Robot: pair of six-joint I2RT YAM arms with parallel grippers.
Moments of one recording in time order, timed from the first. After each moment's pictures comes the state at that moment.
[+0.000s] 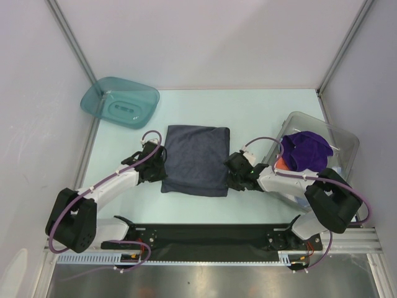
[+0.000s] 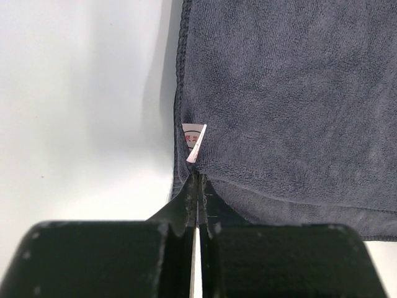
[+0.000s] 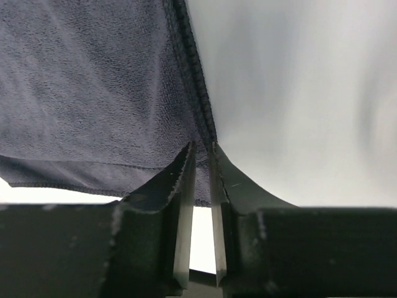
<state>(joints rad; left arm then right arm) -0.44 1.27 0.67 -0.45 -0.14 -0.61 0.81 1.49 0.73 -0.28 0.20 1.10</state>
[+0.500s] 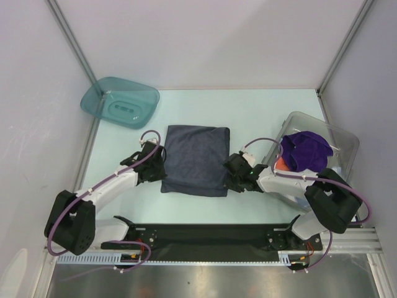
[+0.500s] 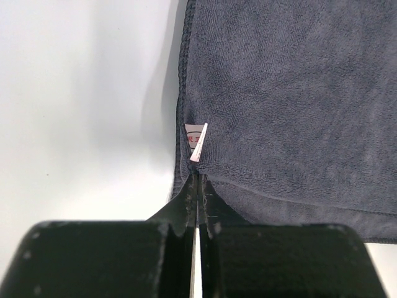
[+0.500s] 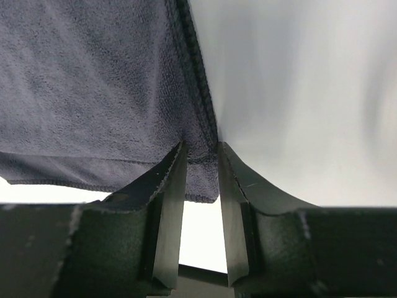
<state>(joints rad) -0.44 1.25 0.67 -0.46 -0.16 -0.62 0.83 1.49 0.73 -0.29 0.20 1.12</state>
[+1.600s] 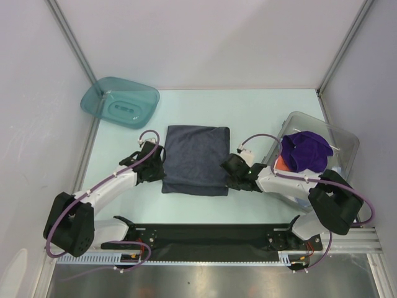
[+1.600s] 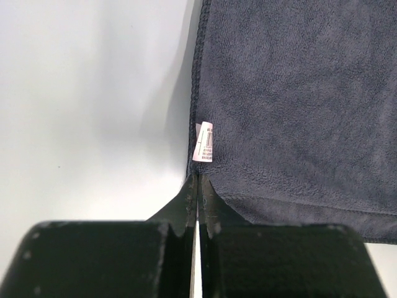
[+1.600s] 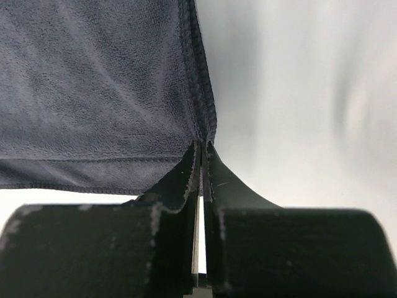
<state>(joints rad) -0.44 1.23 0.68 -0.49 -0.18 -0.63 0.87 1.47 0.78 -0.37 0.32 1.05</state>
